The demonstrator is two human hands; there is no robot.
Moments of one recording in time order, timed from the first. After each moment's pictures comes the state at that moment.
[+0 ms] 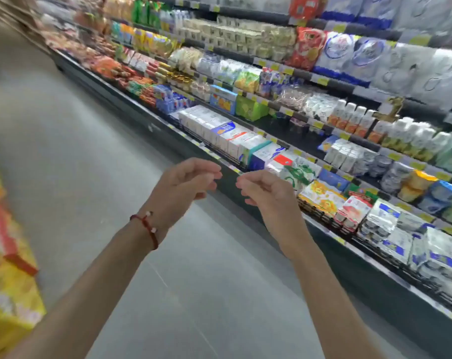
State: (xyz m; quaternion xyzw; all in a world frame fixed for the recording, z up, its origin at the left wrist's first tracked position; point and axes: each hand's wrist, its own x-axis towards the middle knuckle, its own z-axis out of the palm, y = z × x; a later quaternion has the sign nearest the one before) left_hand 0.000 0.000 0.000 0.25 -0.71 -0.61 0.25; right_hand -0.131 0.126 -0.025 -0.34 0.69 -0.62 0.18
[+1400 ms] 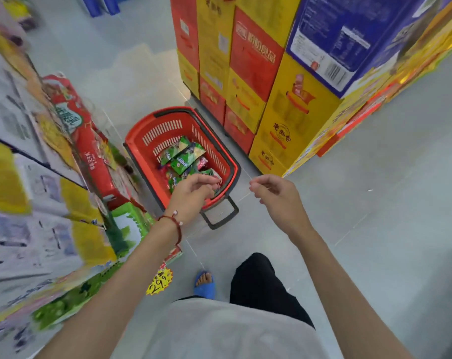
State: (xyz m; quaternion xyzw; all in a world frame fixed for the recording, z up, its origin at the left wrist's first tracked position) left_hand 0.402 0.079 -0.241 0.75 -0.06 -0.34 0.56; right_hand 0.279 -0.079 -0.239 -0.73 0.36 -0.08 0.57
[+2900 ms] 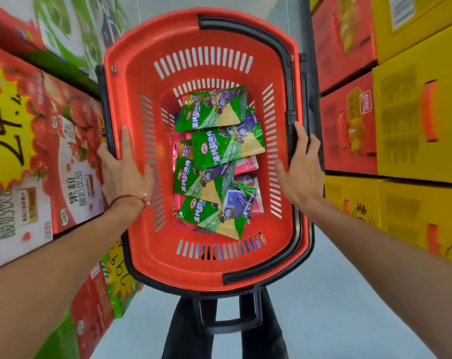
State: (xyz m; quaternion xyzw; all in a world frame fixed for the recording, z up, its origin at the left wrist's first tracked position) left_hand 0.732 0.086 -0.710 0.96 0.18 -0.17 0.13; right_hand 0.705 -0.248 -0.706 -0.95 0.19 0.16 0.20
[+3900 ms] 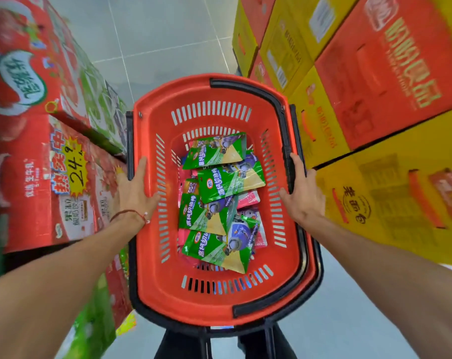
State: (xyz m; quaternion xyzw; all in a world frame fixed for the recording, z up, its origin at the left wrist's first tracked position) left_hand 0.688 0.051 -0.516 0.97 0.06 -0.18 0.17; right_hand 0.592 -0.296 -0.507 -0.94 0.29 0.14 0.16
